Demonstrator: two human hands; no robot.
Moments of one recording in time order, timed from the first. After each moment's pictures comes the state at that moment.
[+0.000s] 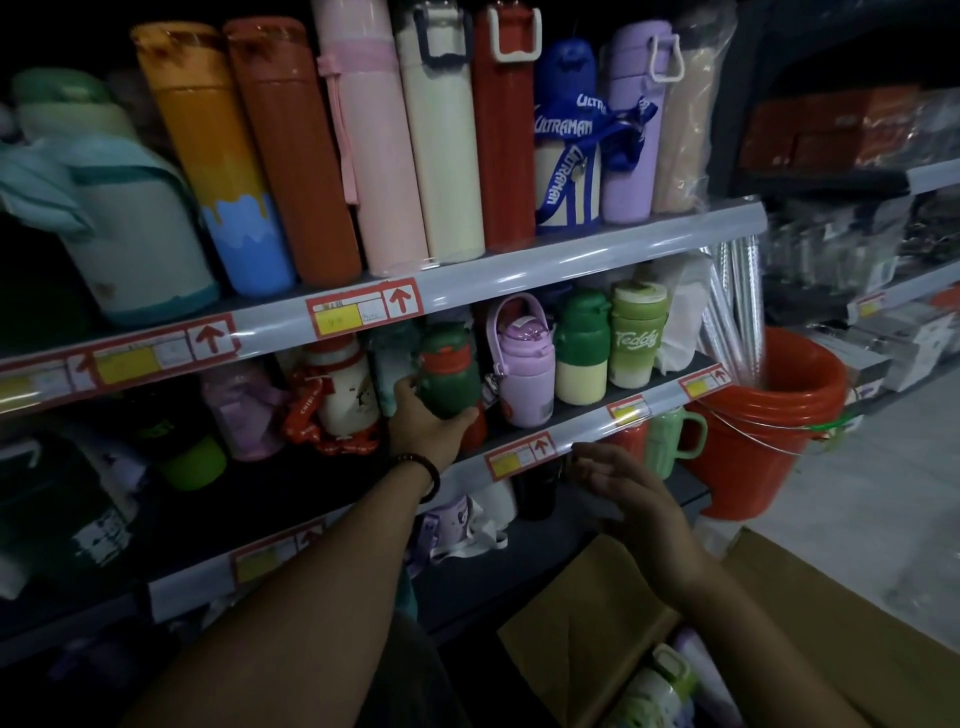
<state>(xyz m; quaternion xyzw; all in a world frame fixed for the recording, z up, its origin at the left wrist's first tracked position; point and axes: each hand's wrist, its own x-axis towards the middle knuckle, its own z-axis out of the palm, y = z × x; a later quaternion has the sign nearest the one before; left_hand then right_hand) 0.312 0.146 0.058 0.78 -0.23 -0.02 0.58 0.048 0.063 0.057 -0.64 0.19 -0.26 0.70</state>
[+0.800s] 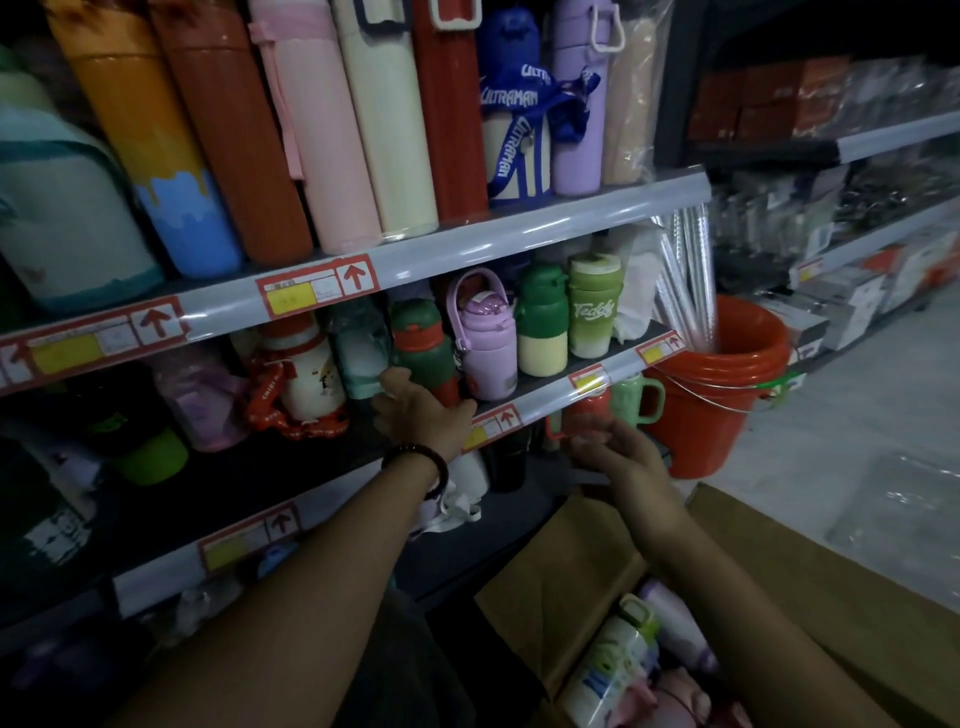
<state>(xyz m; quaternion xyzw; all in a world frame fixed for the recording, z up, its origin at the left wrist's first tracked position) 0.248 0.141 0.071 0.86 -0.18 -0.02 0.48 0.032 0.061 0.052 -0.59 0.27 -0.34 0.68</state>
